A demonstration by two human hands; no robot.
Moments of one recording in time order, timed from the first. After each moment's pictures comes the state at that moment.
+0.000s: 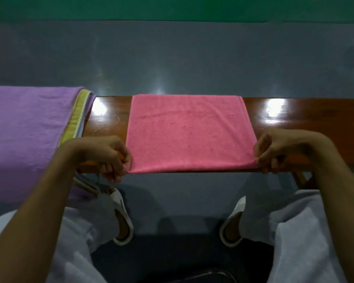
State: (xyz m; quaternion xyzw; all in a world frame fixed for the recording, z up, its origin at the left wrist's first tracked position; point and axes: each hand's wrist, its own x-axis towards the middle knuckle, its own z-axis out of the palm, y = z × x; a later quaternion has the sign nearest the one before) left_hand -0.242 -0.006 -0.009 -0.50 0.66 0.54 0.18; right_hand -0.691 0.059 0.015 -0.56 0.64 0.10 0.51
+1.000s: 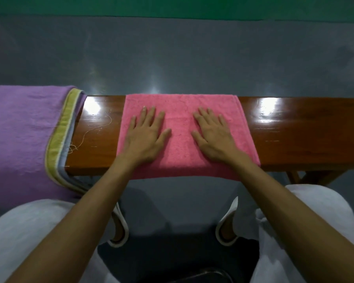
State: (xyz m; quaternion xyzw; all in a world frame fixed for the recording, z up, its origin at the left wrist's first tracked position) left_hand -0.348 -0.014 -0.084 -0.56 0.82 0.11 -0.05; right_hand -0.578 0.023 -0.079 -0.74 0.67 -0.08 0.10
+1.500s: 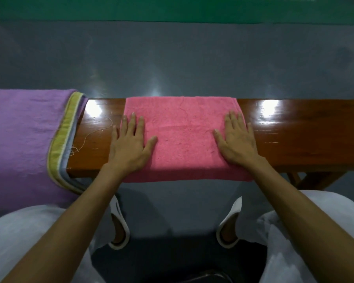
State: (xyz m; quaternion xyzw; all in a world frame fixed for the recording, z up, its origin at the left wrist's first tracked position) left_hand -0.316 0.001 -0.078 -0.61 0.78 0.09 -0.01; right_hand -0.622 0.037 -0.077 -0.64 0.77 -0.02 0.08
